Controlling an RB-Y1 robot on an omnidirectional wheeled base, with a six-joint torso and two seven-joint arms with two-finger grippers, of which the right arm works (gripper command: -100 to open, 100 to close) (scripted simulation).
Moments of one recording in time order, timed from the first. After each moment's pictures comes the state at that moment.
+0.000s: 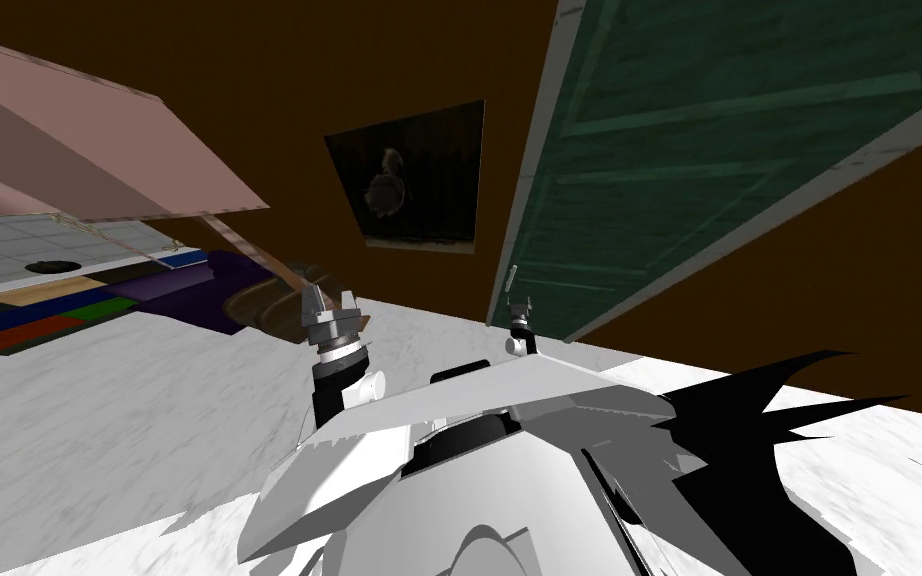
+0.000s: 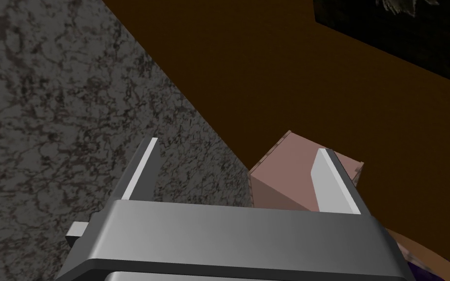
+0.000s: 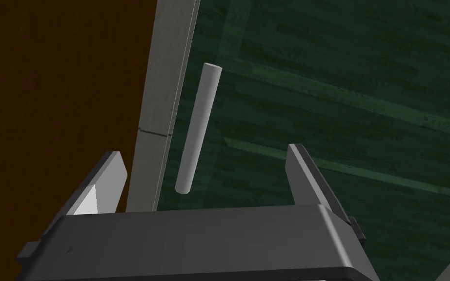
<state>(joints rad) 0.17 -0.10 -0.07 -1.23 -0.57 -0.75 -0.87</state>
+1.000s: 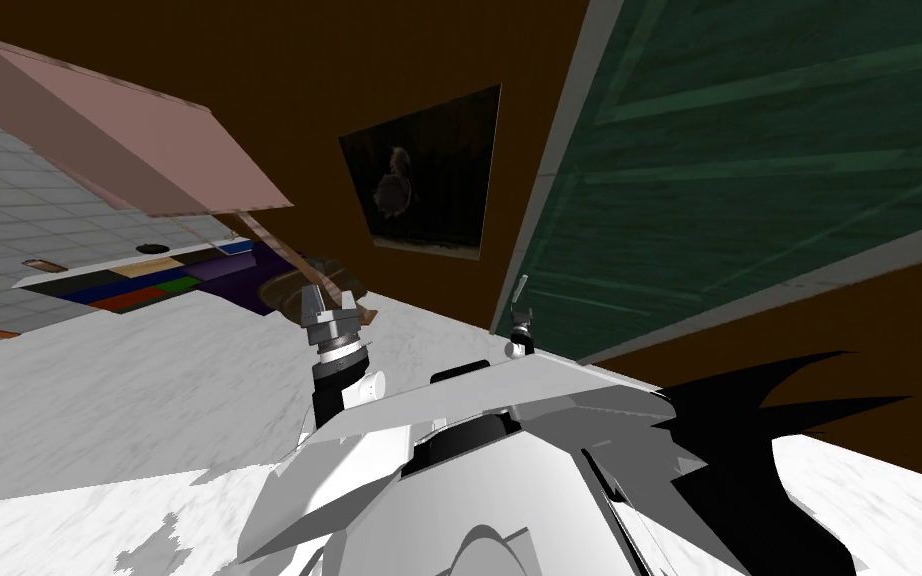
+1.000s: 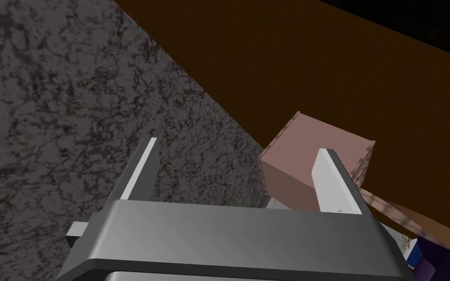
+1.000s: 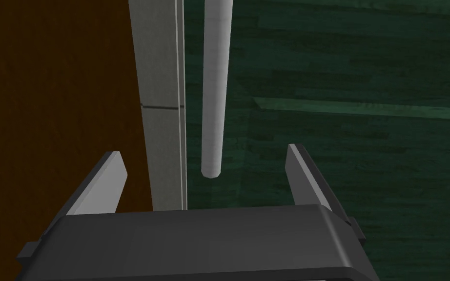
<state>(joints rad) 0.11 -0.09 -0.09 -1.00 -0.67 -0.81 -1.05</state>
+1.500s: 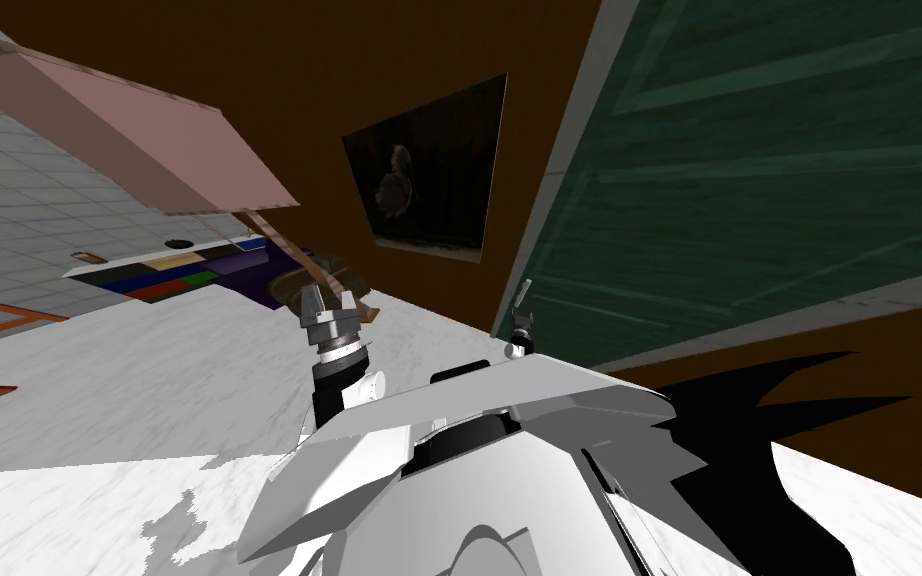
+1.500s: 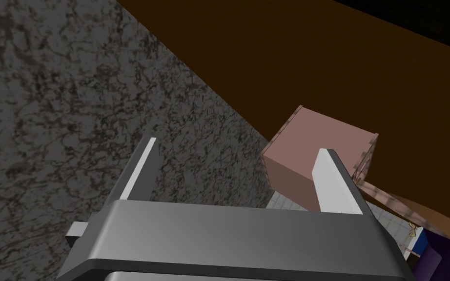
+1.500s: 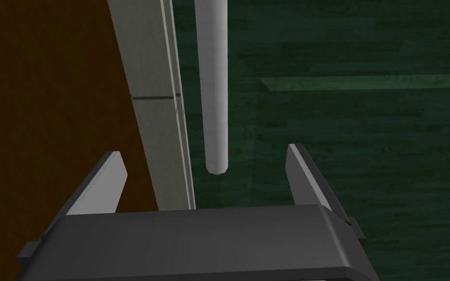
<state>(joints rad) 0.08 -0.08 -0.11 -0.91 -0.71 -0.83 -1.12</state>
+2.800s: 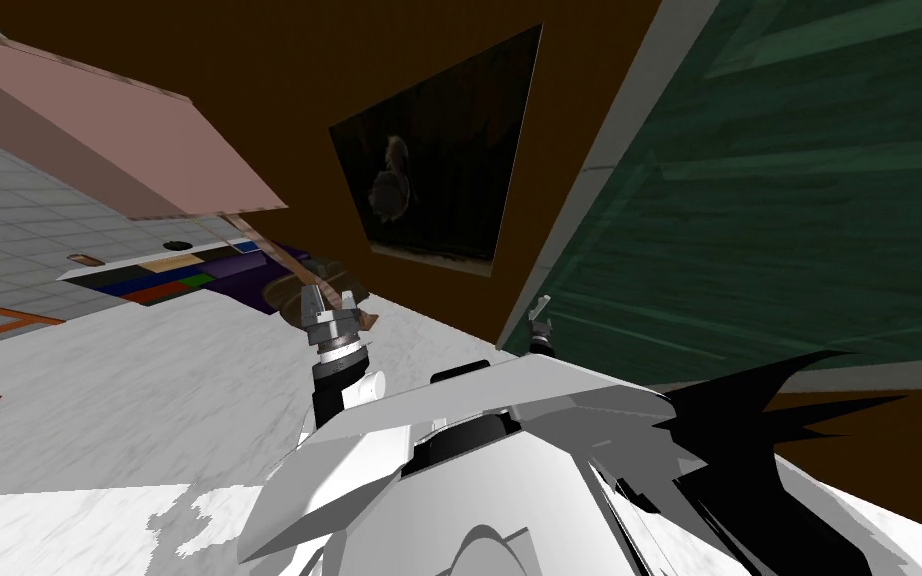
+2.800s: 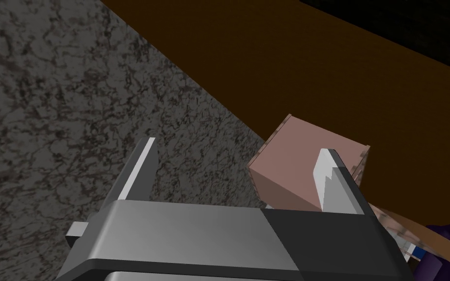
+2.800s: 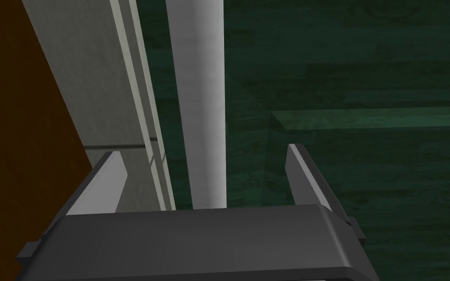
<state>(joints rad) 0.17 -0.24 -0.08 -0.85 -0.72 -0.86 -1.33</state>
